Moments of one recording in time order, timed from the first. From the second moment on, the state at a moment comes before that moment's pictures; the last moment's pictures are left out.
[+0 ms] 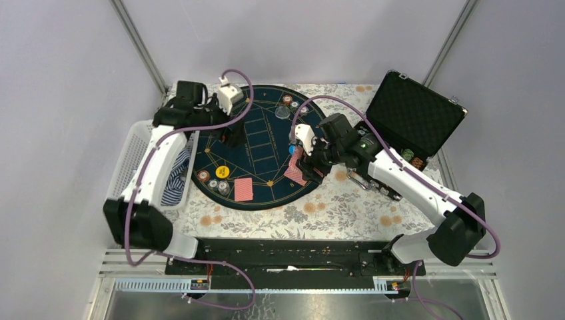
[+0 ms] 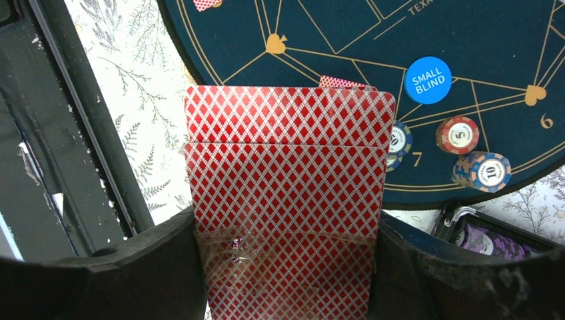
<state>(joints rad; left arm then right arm) -0.15 1.50 1.46 -0.89 0.59 0.49 0.69 1.40 1.23 -0.69 -0.36 -0.40</state>
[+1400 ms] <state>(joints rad) -0.43 1.47 1.19 -0.29 1.01 -0.54 0.69 1.43 1.32 -0.74 -0.37 -0.41</state>
